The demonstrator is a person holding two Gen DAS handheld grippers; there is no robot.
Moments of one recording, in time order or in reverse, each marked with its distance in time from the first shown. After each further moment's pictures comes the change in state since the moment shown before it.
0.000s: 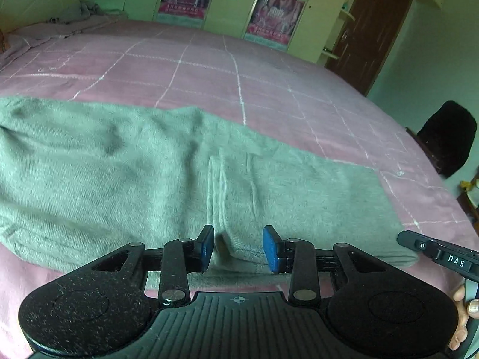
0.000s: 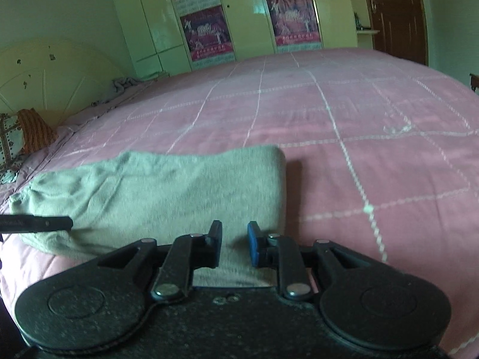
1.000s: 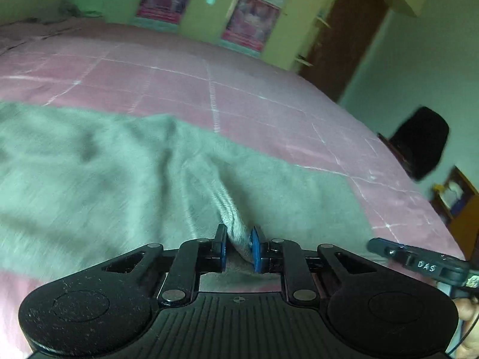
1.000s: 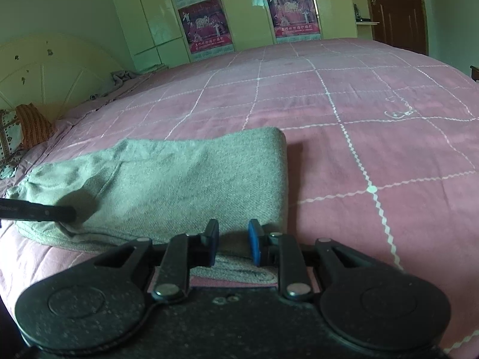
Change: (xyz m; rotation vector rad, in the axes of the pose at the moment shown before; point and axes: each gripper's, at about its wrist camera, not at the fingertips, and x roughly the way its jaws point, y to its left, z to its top) left arm -0.007 0.008 -0.008 -0.005 -0.029 -0.111; right arm 0.005 -0.007 -0.004 0.008 0.014 0.003
